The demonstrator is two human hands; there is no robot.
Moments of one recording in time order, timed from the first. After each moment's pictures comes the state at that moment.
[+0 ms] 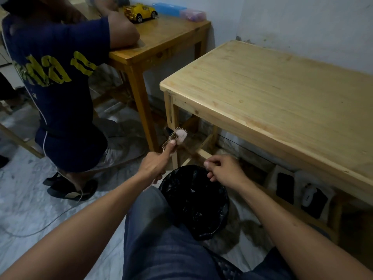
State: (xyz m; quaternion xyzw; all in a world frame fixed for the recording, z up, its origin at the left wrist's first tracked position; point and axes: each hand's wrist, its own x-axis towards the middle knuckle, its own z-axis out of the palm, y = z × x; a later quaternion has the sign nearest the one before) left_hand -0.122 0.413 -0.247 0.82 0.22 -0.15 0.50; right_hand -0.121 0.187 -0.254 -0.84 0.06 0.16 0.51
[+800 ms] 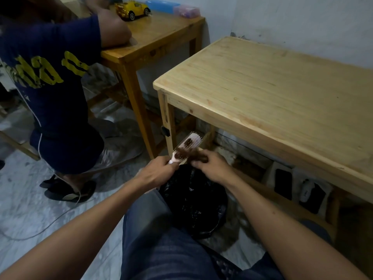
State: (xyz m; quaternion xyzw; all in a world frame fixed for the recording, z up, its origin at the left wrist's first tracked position) left_hand -0.130 0.404 -0.249 0.88 0.05 -0.20 0.44; right_hand -0.112 0.203 -0.250 -0.87 0.00 0.17 0.46
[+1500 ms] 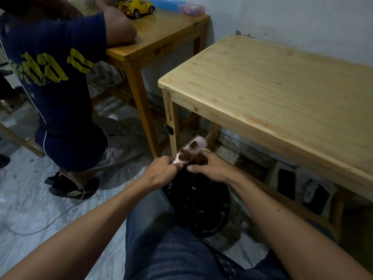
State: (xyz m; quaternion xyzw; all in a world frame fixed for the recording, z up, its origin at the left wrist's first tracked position) left_hand -0.134 0.404 -0.244 0.91 0.04 -0.19 0.37; right_hand -0.104 0.204 -0.265 -0.85 -0.01 0.27 0.45
